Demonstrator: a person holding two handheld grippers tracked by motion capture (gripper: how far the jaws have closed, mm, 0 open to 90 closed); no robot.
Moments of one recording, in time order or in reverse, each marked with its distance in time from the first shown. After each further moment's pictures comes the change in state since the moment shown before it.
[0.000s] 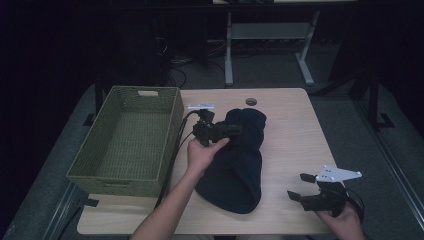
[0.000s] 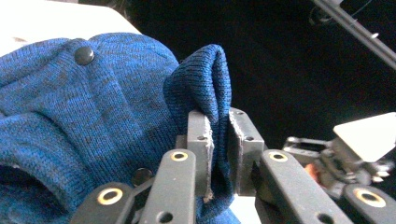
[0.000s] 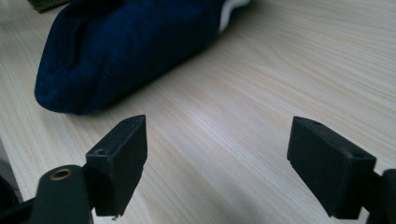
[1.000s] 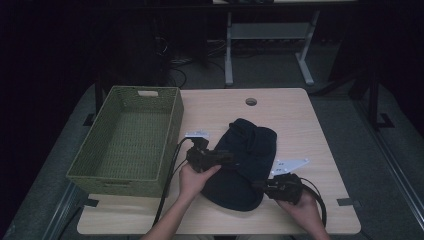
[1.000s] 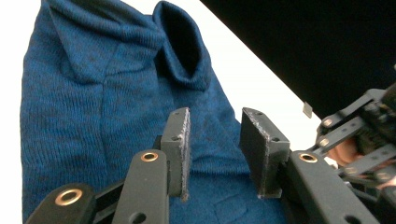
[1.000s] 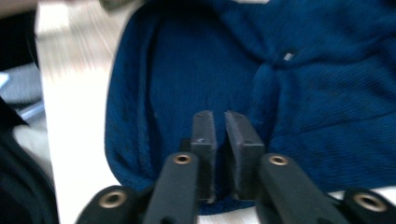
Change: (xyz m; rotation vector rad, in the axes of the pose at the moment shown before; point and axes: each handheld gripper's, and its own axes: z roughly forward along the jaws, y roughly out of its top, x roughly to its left) left arm 0.008 -0.074 -0.016 0.083 0.106 -0.011; right arm 0.045 0.047 0.078 0.094 0.224 -0.071
